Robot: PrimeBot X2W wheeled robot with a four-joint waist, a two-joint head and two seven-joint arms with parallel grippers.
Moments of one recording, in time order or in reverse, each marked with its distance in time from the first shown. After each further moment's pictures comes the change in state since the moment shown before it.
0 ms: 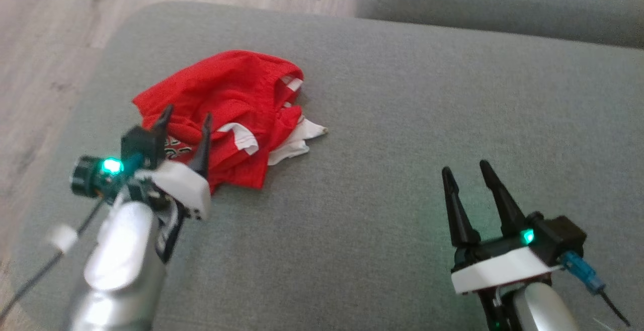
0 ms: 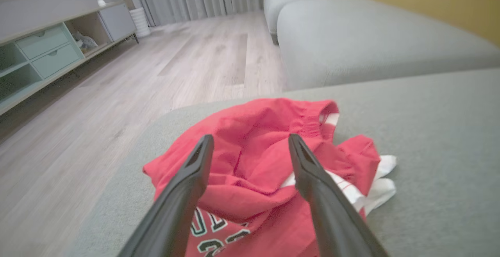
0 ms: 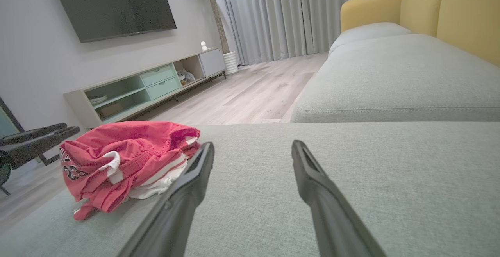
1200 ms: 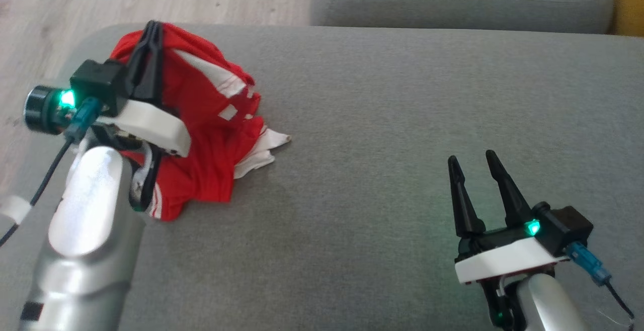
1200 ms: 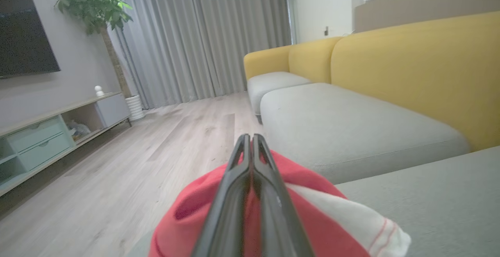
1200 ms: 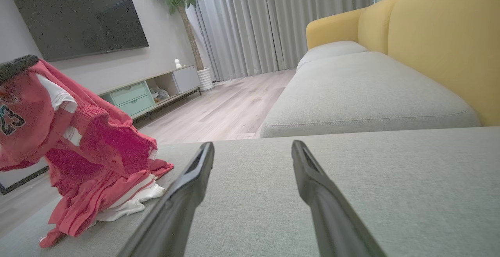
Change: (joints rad) left arm -0.147 0.073 -0.006 -0.123 -0.041 0.043 0.007; right arm -0.044 -0.002 -0.013 0.018 0.023 0.000 0.000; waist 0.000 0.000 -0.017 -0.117
